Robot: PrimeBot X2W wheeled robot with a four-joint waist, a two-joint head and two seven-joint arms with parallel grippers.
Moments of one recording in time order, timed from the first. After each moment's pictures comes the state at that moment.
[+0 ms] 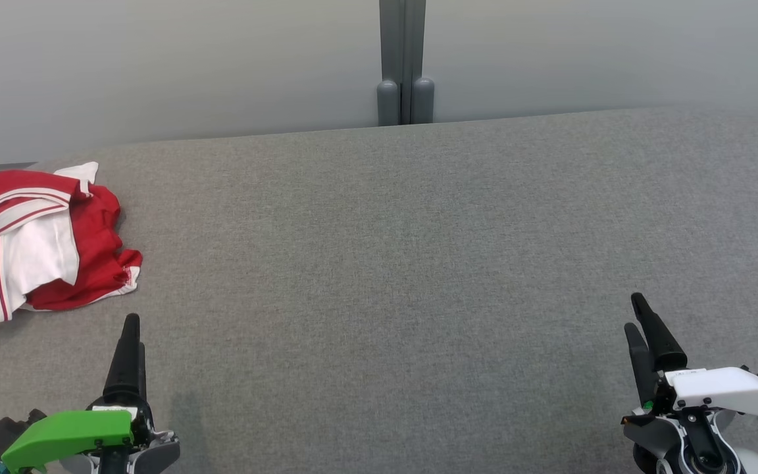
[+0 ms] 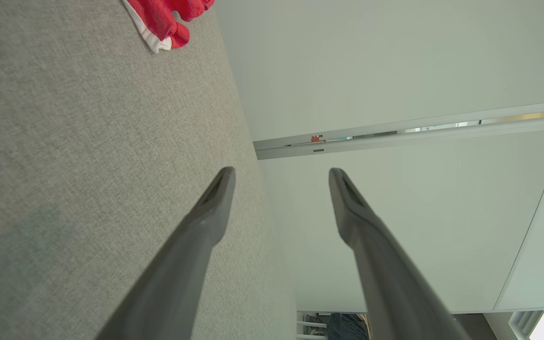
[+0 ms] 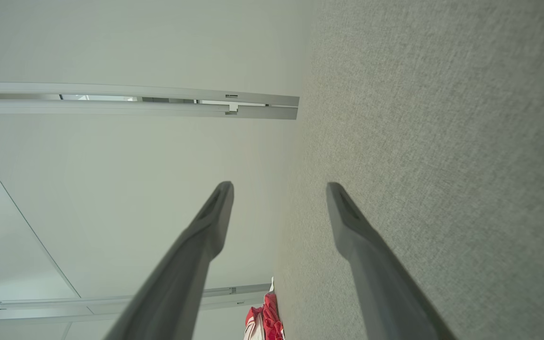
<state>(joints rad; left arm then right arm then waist) -0.06 0.04 0.11 0.26 -1.48 -0.13 0.05 -0.06 -0.04 -0.09 0.27 1.49 0.13 0.06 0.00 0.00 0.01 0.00</state>
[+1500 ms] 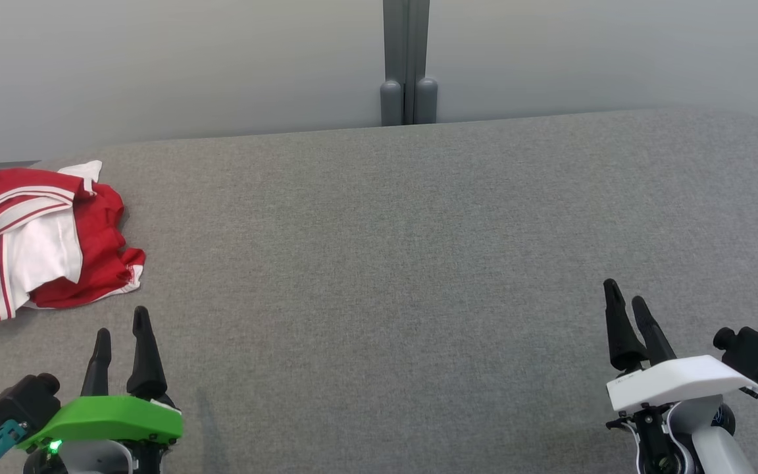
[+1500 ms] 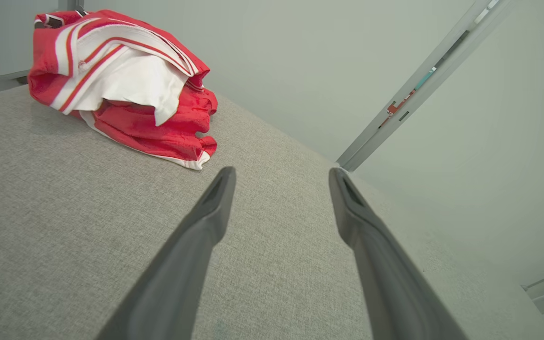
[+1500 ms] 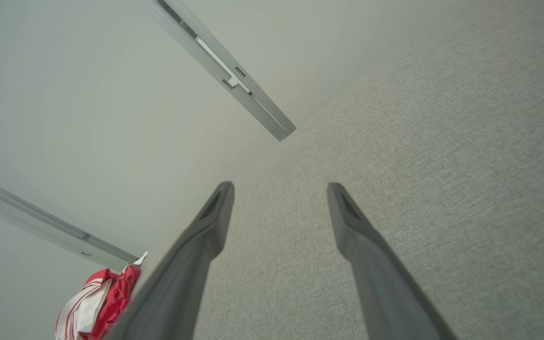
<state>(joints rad) -0.06 0.06 0.07 0.24 -0.66 -0.06 -0.11 -0.06 -0.04 0.00 0.22 0.77 0.13 -0.11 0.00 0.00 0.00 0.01</state>
